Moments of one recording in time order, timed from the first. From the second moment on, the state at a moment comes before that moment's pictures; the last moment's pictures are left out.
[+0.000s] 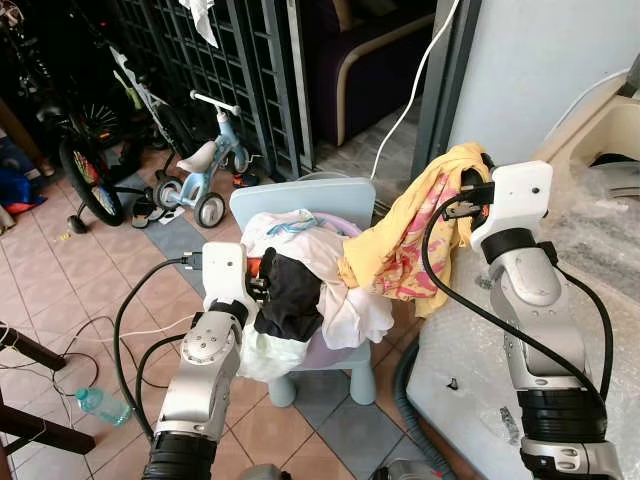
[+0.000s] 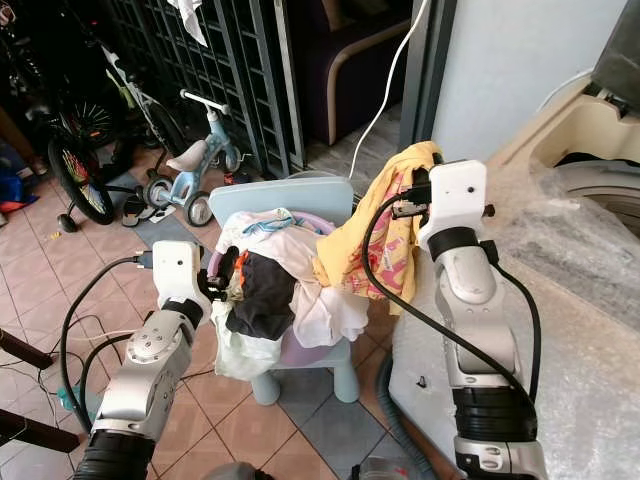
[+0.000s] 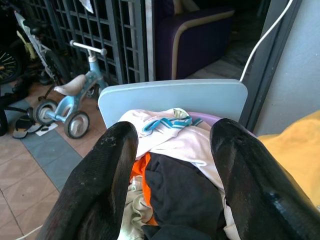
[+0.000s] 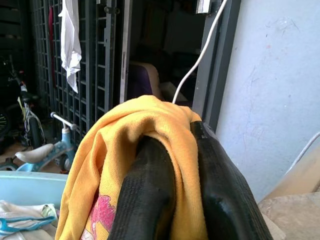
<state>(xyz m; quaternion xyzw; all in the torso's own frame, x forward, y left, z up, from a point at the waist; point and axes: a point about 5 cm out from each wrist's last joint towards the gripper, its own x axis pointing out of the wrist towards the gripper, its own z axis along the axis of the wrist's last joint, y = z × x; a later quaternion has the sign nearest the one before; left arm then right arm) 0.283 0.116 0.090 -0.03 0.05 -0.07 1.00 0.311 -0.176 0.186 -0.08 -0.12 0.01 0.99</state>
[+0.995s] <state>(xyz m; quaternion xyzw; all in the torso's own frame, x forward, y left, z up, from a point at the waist) 0.289 0.114 0.112 -0.04 0.01 -0.05 1.00 0.382 -0.272 0.329 -0.08 -0.25 -0.25 0.93</state>
